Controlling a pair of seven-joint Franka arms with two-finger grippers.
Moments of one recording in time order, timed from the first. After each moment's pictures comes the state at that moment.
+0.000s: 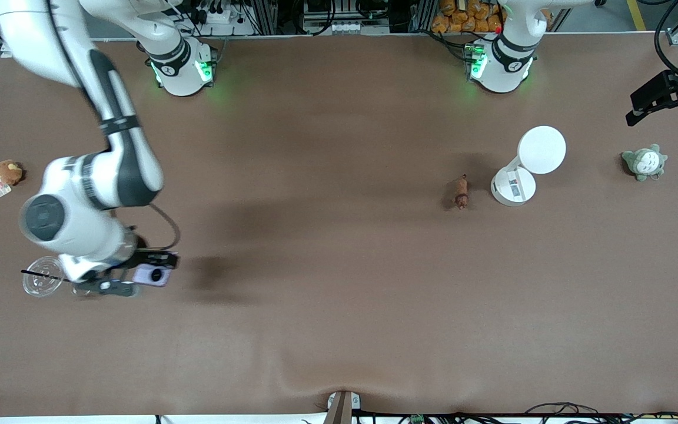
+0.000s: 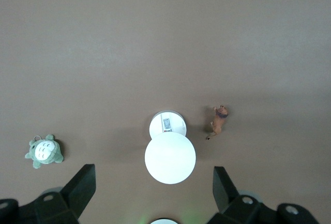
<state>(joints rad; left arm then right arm) 0.00 -0.10 -0.02 -1.56 -0.01 1.49 0.00 0.16 0.49 -0.11 -1.64 0.07 2.12 0.14</state>
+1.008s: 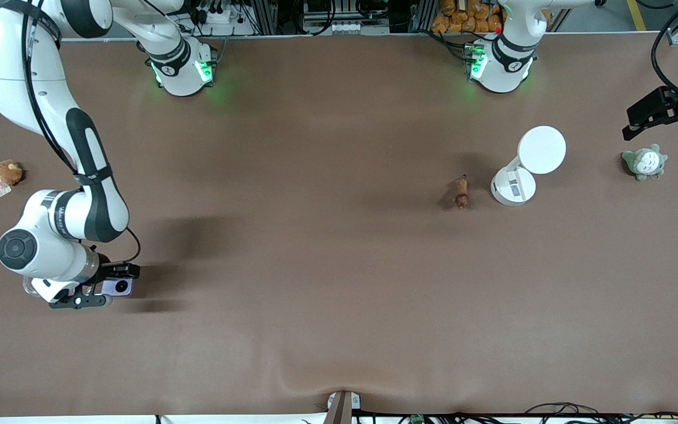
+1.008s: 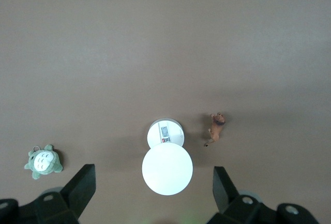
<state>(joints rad) -0.02 -0.02 -0.03 -1.47 -0.01 1.49 0.00 0.01 0.70 -0.11 -1.62 0.00 2.31 -0.13</state>
